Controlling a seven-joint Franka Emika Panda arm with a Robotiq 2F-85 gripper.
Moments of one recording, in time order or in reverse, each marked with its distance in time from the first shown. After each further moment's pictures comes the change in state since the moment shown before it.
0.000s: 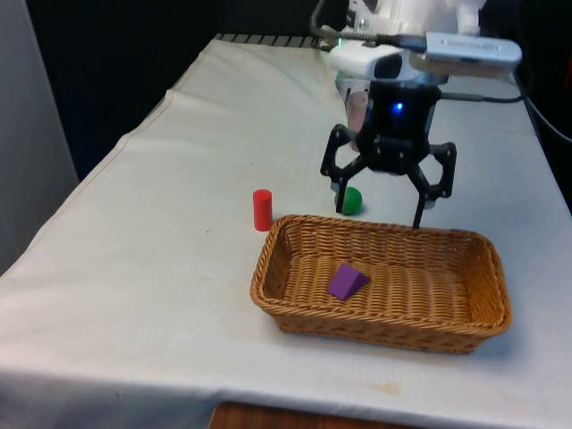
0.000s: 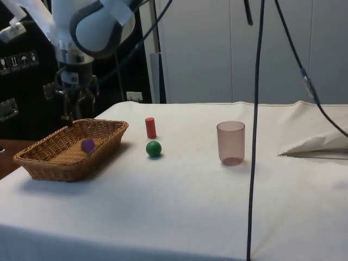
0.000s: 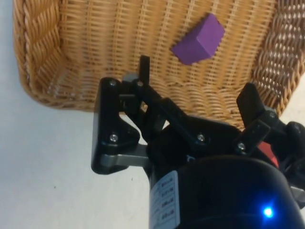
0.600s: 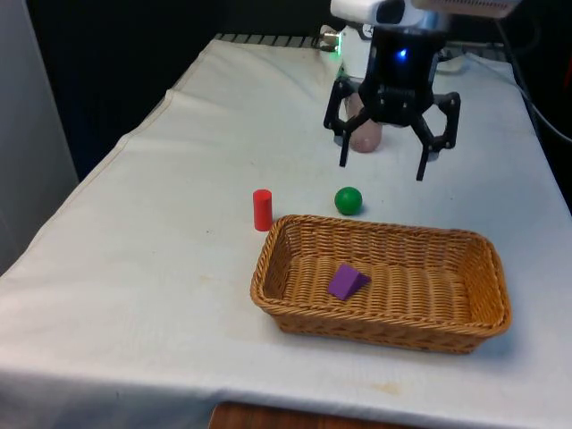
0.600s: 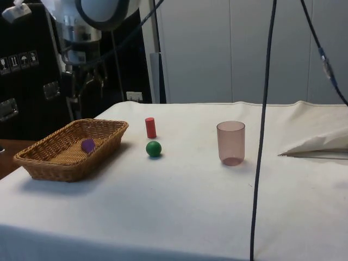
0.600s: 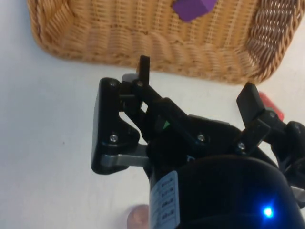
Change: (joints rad) arm 0.009 -0.155 0.000 -0.118 -0.001 -0.082 -0.002
